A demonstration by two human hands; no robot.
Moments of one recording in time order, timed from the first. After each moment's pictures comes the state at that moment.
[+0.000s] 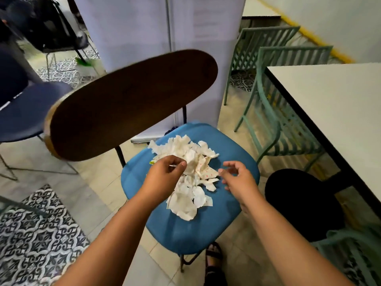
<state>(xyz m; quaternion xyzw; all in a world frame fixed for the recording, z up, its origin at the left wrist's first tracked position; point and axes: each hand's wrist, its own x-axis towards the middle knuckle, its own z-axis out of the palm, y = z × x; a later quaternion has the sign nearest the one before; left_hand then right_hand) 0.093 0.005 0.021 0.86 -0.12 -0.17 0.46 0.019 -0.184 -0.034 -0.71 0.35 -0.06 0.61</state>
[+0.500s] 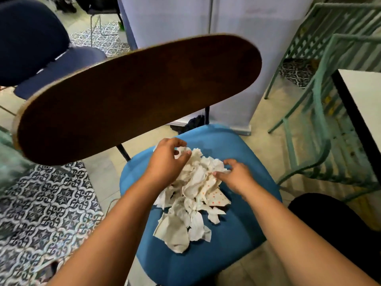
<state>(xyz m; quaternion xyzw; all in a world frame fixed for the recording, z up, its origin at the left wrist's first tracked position) 0.206 -0.057 -0.012 0.92 -0.02 -0.09 0.39 0.171 -0.252 -0.077 -0.86 0.24 0.18 0.41</state>
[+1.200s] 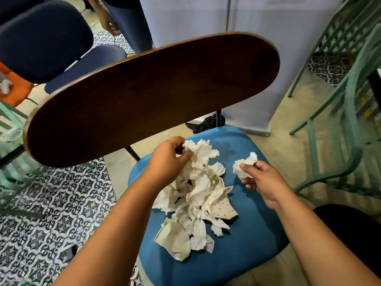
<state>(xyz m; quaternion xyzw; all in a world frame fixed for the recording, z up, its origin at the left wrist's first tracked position) 0.226 -0.056 -0.006 0.93 0.01 -0.08 0.36 0.192 -0.296 -0.085 -0.66 0.26 0.16 0.68</state>
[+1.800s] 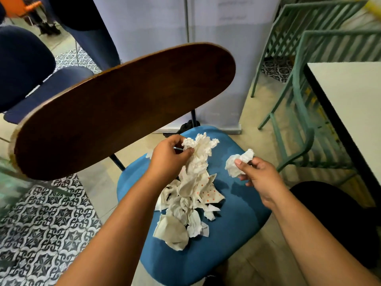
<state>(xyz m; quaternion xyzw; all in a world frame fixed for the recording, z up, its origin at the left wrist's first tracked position) 0.203 -0.082 0.016 0.88 -0.02 -0.10 0.47 0.132 -0.294 -0.040 -0.68 0.27 0.05 0.68</state>
